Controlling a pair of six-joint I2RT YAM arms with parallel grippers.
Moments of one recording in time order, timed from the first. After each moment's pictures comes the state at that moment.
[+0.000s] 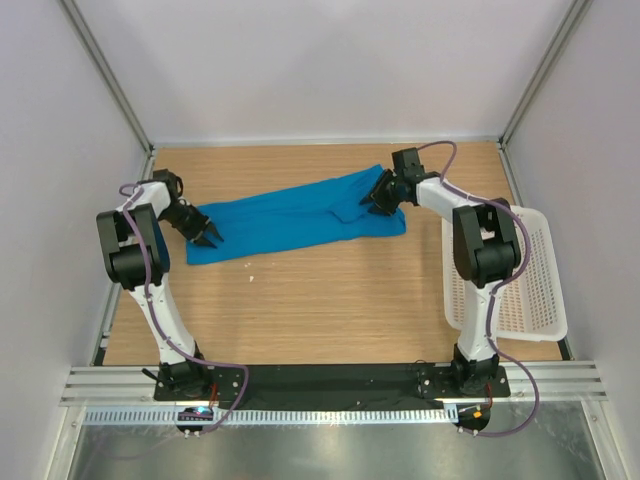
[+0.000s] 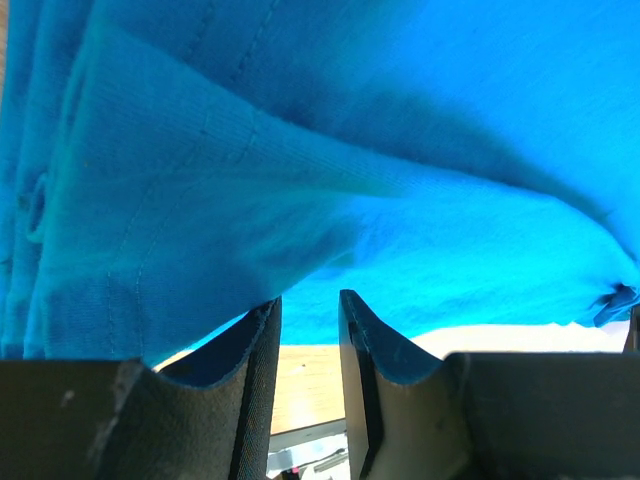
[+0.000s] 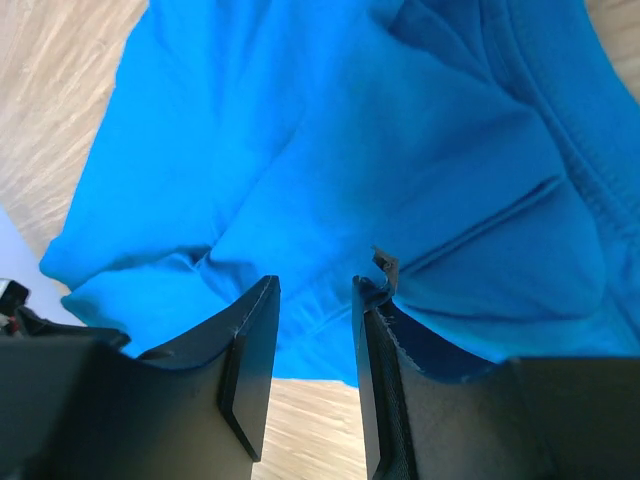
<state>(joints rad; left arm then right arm) 0.22 2.09 1.49 -0.88 0.37 -0.58 0.25 2.08 1.51 -0.33 -0.25 0.85</state>
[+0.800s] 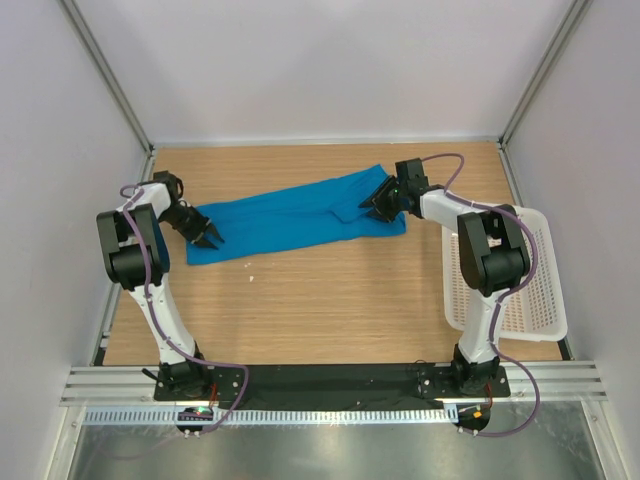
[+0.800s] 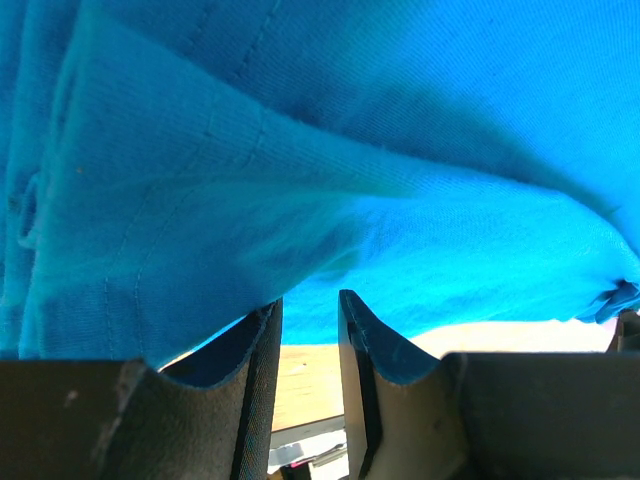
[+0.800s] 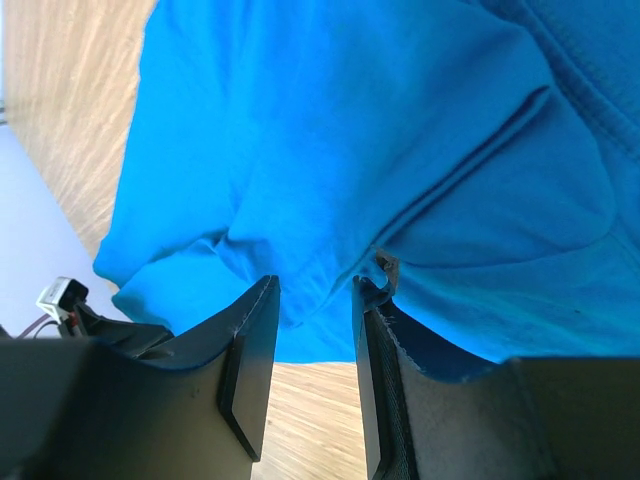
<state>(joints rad) 0.22 2.09 1.47 -0.87 0.38 -0.58 0.25 1.97 1.30 -0.16 -0.26 1.00</state>
